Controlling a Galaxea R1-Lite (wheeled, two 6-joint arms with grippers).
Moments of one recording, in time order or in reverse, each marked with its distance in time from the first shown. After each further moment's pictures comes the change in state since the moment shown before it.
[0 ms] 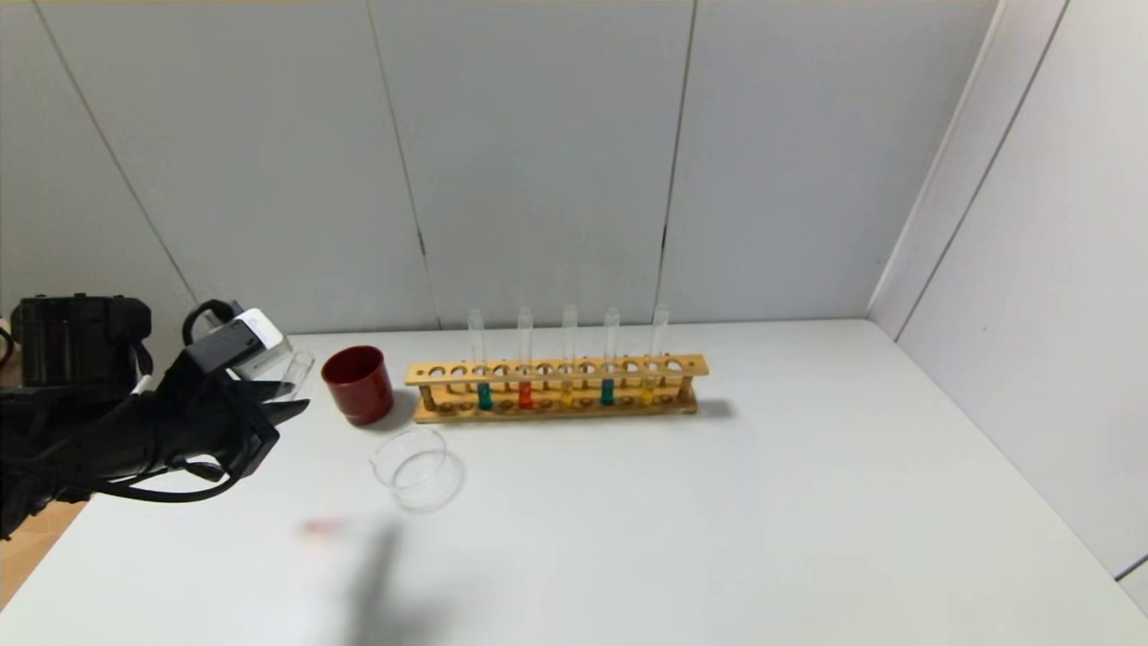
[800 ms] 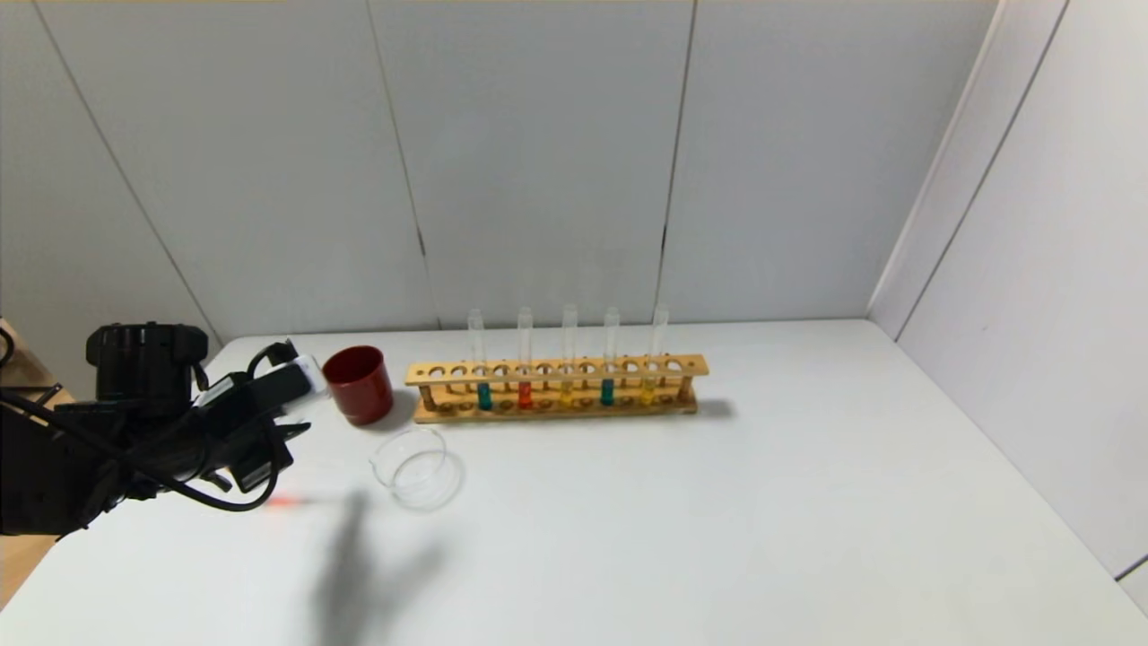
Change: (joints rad) left arm 0.008 0.197 -0.005 -0.110 0.124 0.269; right arm 0.000 0.000 0.000 0.000 0.000 0.000
